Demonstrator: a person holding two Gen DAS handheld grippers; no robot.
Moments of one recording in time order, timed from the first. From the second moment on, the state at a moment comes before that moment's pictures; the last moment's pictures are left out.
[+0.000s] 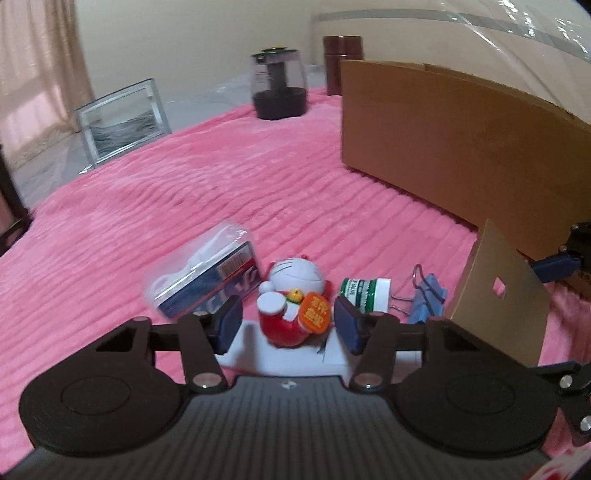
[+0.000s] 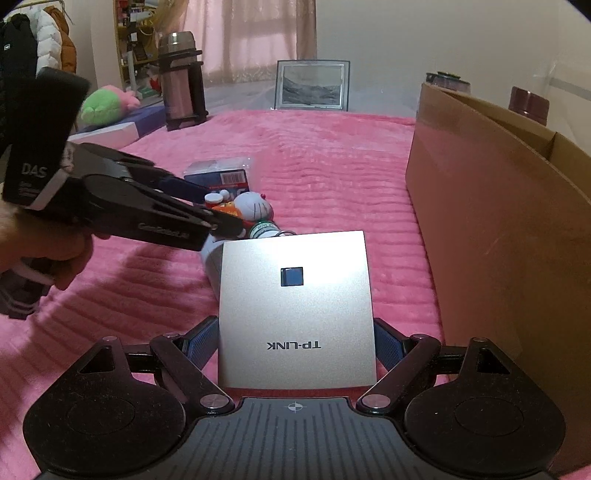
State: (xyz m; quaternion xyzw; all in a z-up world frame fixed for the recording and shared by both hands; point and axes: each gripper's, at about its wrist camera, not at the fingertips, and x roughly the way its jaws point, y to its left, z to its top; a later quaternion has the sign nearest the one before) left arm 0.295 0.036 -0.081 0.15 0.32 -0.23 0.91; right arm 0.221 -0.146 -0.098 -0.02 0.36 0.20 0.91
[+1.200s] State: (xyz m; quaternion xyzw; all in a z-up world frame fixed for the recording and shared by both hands) left arm 0.171 0.061 -0.082 0.04 0.36 -0.11 0.93; right arm 0.188 -0.145 -0.094 -0.01 0.37 0.20 0.91
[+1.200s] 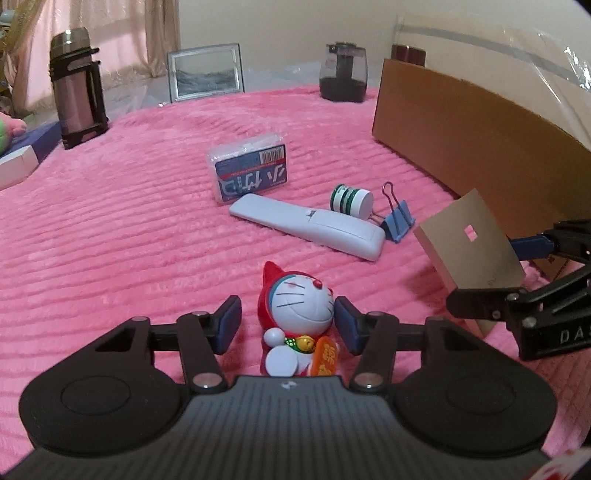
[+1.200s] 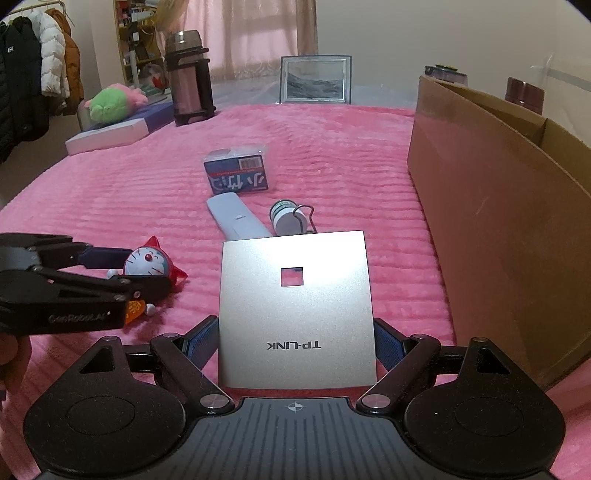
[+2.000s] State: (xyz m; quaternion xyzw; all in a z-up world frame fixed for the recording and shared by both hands) left arm 0.114 0.060 -0.026 -0.02 0.33 -0.09 0.94; right arm 0.151 -0.153 -0.051 0.00 0.32 0.21 0.92
